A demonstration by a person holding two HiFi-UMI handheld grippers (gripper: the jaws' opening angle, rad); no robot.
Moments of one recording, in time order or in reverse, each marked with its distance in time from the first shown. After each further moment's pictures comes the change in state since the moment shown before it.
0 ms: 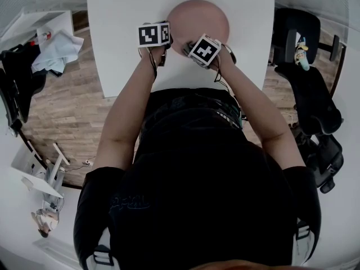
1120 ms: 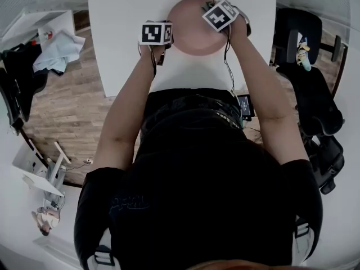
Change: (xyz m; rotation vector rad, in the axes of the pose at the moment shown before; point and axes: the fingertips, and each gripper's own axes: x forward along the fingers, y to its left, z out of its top) left arm 0.001 -0.002 0.001 0.102 0.052 0.005; right arm -0.066 -0.171 0.042 0.026 -0.074 -0.434
